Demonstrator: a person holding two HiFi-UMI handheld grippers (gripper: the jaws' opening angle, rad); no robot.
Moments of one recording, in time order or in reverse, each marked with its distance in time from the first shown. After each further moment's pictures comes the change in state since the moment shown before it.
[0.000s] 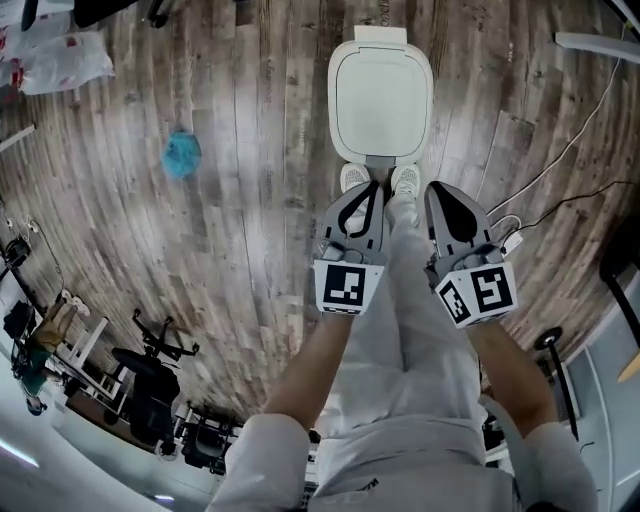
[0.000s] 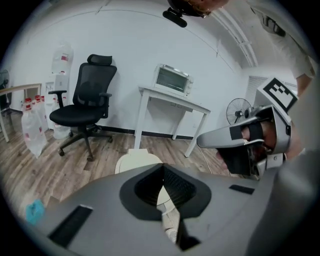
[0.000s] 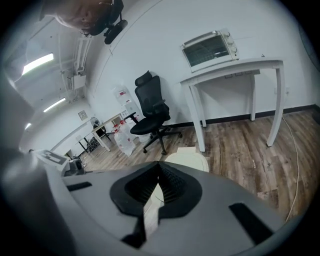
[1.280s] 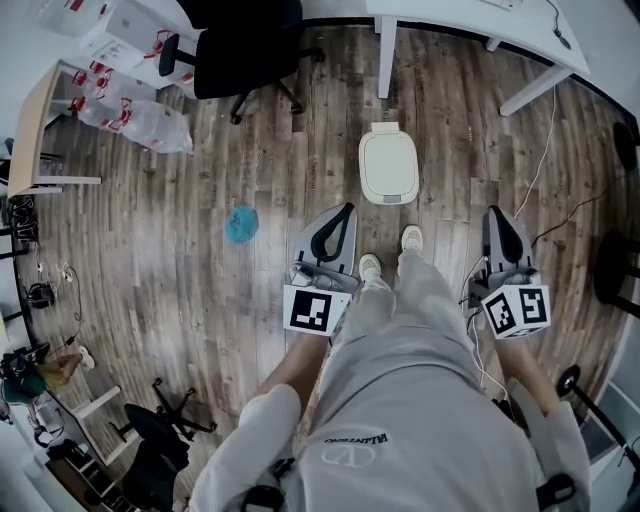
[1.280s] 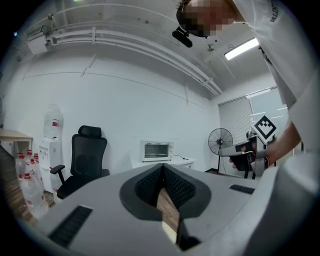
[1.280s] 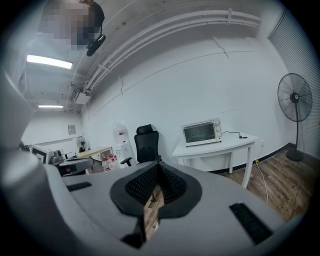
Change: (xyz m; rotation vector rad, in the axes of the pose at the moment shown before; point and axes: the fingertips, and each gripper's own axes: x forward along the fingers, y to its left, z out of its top) left arm -0.344 -0.050 0.291 0.233 -0.463 -0.094; right arm -0.325 0.167 0.205 -0.119 -0.472 -0.212
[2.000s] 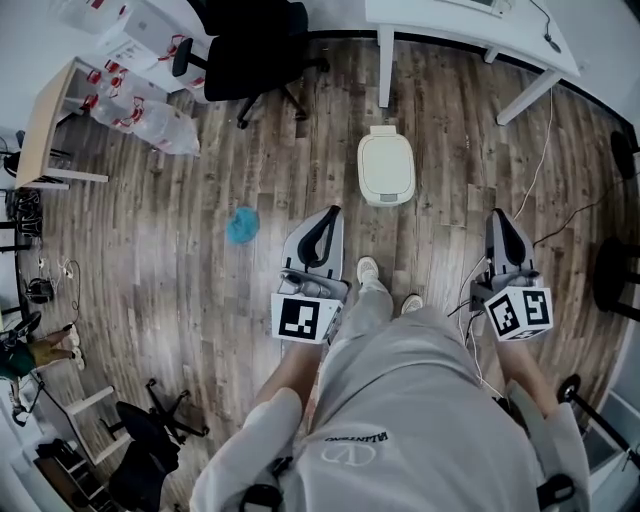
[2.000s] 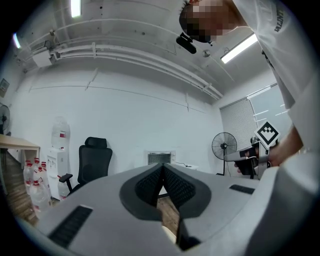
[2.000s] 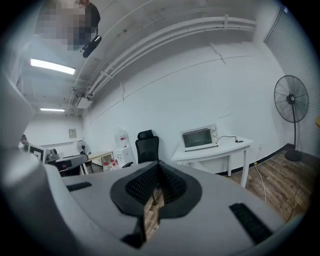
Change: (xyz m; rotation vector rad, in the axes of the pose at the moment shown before) left arm -0.065 -0.035 0.040 0.043 -0.086 0.065; right arm -0.073 0.002 0.011 0.012 -0.059 0.005
